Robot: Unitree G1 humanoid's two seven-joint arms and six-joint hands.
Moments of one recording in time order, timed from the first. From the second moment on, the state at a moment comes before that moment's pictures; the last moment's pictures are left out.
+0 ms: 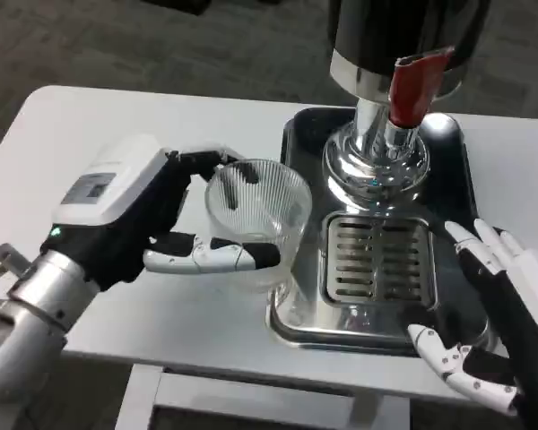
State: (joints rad) left arm -0.47 0.52 0.02 0.15 0.52 -0.45 -0.12; right arm 0.14 0.03 0.05 -0.96 -1.21 0.23 0.66
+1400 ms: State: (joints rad) left arm -0.68 0.42 -0.22 0.30 0.58 -0.46 -0.01; right arm 0.15 -0.02 -0.06 -0.99 -1.11 0.27 0.66
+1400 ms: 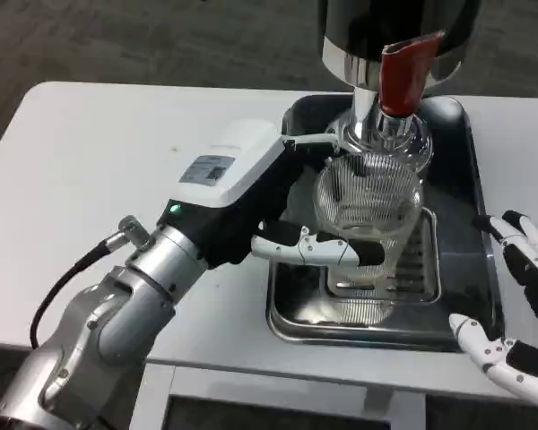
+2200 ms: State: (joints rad) left arm -0.64 0.44 -0.22 0.16 0.62 -0.33 -0.08; right arm 0.19 -0.05 -0.08 -1.00 -1.04 0.27 0.63
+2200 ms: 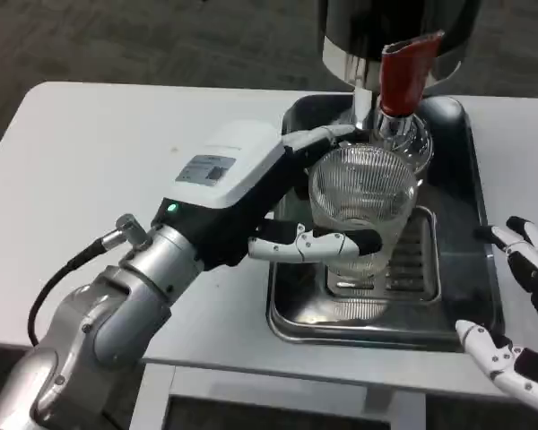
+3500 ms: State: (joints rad) left arm -0.32 0.54 0.20 -0.50 0.14 -0.19 -0.25; right arm 0.23 -0.10 -0.14 -1.03 -0.92 0.29 0.59
